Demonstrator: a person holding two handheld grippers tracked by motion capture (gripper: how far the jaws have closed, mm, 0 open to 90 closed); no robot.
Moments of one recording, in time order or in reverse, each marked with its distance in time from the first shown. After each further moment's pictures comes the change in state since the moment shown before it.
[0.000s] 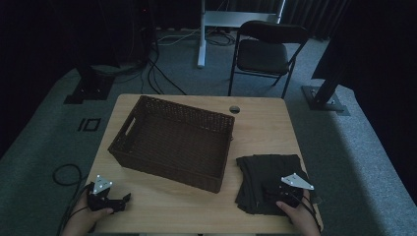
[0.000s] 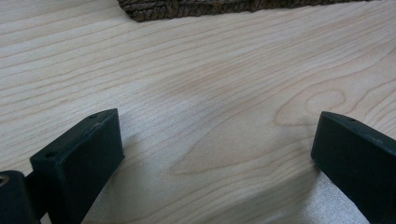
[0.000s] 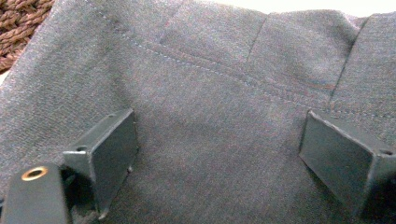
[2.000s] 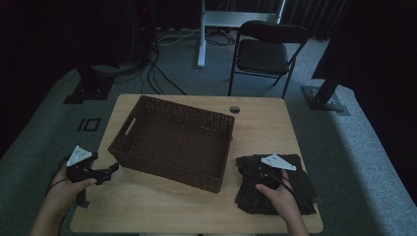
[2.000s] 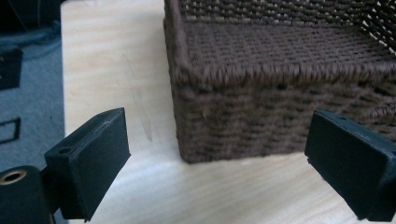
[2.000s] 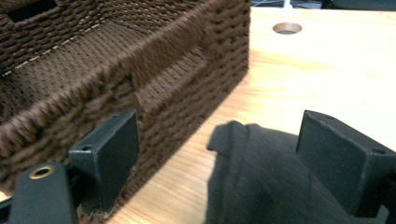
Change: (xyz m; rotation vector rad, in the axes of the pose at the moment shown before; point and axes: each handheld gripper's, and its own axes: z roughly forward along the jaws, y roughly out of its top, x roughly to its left) left arm 0.046 0.081 -0.042 -0.220 -0.030 -0.051; right arm 0.065 0.085 0.004 -0.116 0.152 0.048
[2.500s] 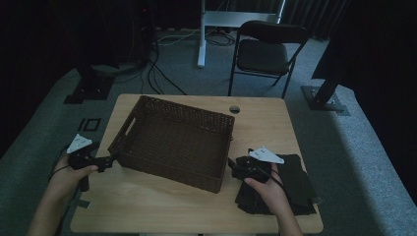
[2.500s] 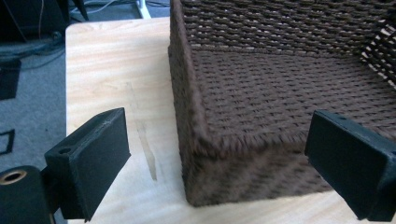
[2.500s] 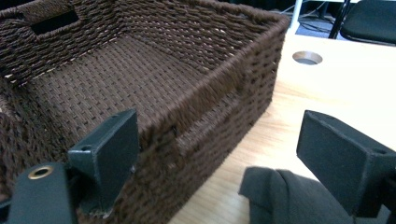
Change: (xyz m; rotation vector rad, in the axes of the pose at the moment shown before) left arm 0.012 0.027 0.017 -0.031 -0.022 -0.030; right arm 0.029 0.026 0.013 -0.029 0.014 -0.063
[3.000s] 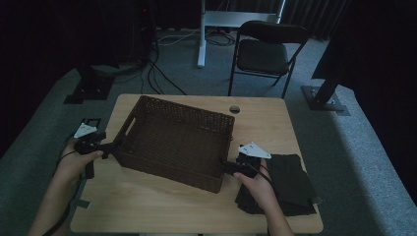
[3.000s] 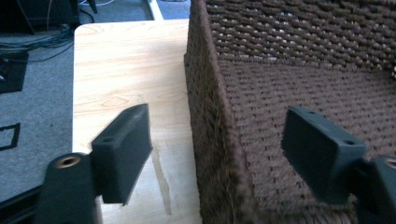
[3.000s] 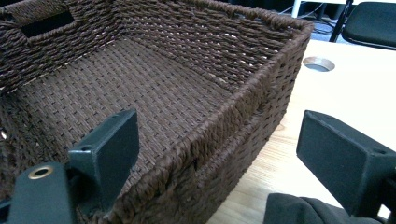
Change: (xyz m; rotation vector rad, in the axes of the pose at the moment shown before) left arm 0.015 0.020 0.031 0.009 0.029 -0.053; right arm 0.016 0.007 0.027 0.001 -0.021 -0.005
